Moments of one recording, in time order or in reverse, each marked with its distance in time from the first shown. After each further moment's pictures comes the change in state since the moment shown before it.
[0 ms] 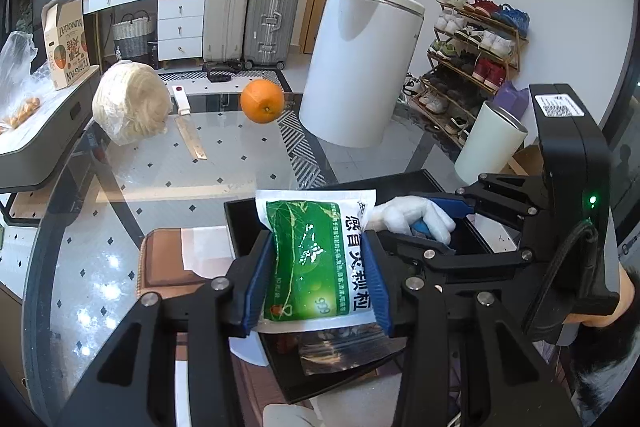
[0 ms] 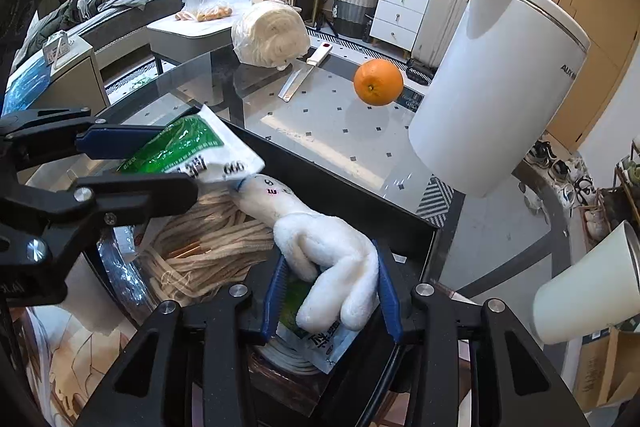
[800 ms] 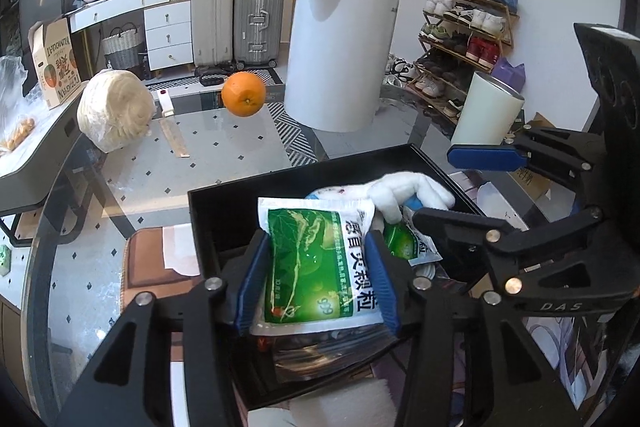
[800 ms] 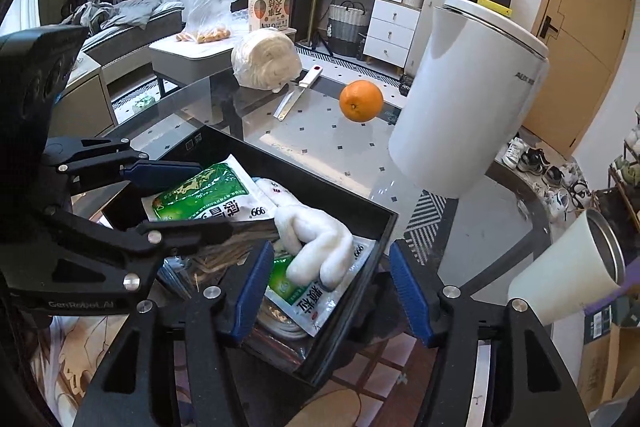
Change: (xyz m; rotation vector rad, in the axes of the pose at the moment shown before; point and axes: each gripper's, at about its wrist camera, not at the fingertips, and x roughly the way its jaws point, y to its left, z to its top) left arm 0.016 -0.018 -0.007 0.087 0.017 0.020; right arm -0.044 -0.011 -0.019 0.024 -0.079 -0.010
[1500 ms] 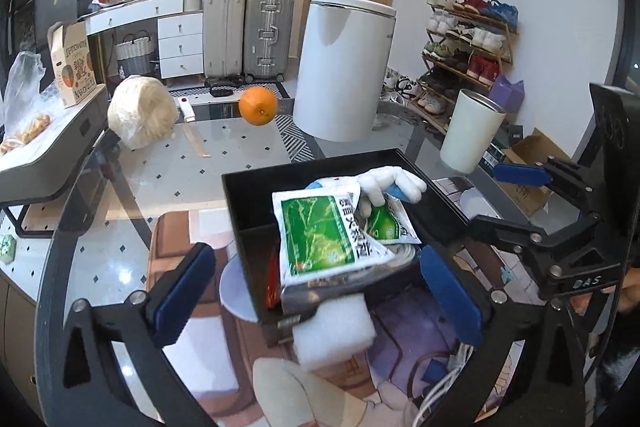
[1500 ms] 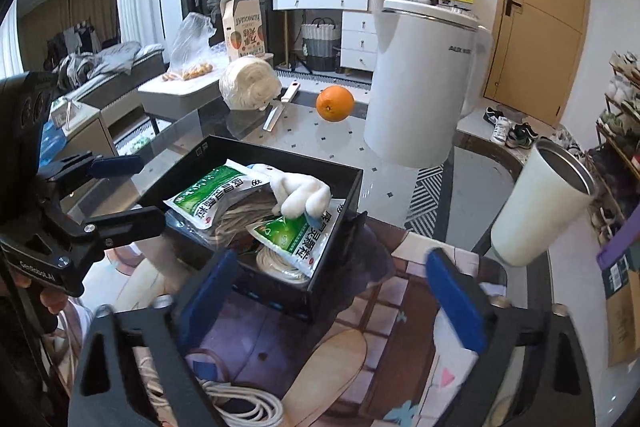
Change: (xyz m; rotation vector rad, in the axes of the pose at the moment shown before) left arm -0.049 -0.002 -0.022 -0.031 -0.064 0.014; right arm -0.061 -0.014 -0.048 0.174 -0.079 0.005
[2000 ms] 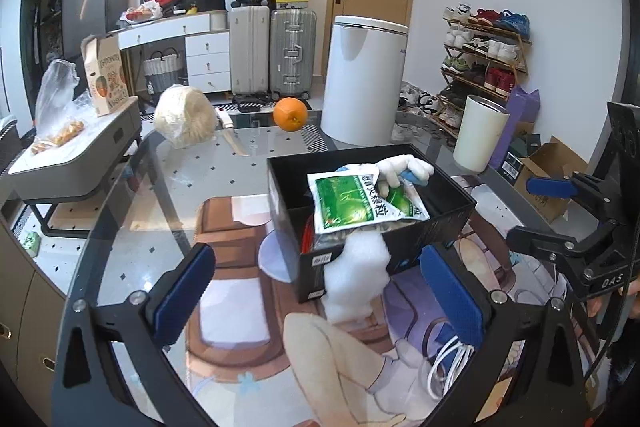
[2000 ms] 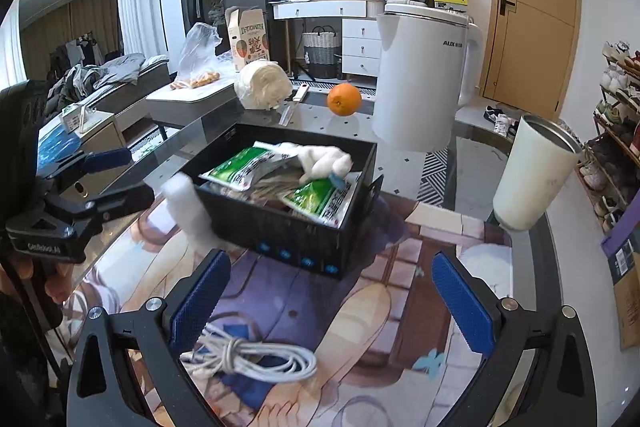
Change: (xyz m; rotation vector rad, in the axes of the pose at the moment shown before) left arm -0.043 0.001 -0.031 0.000 -0.079 0.104; right arm -0.032 0.016 -0.037 0.028 -0.024 0.024
